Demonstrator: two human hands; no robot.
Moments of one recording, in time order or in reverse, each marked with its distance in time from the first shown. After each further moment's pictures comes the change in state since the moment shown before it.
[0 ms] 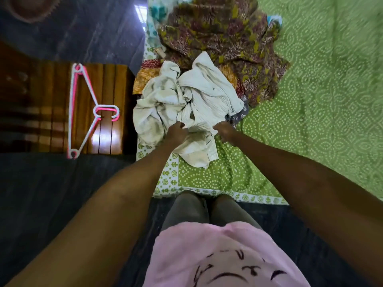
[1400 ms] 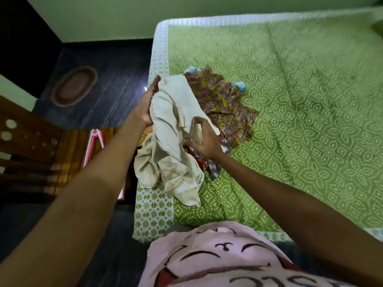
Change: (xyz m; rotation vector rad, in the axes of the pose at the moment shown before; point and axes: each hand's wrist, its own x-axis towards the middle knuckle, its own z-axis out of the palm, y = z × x) left_hand -0.123 0.223 -0.130 -0.989 -0.410 0.346; right_hand -0.100 -0.037 -0.055 -0.015 0.434 -1.114
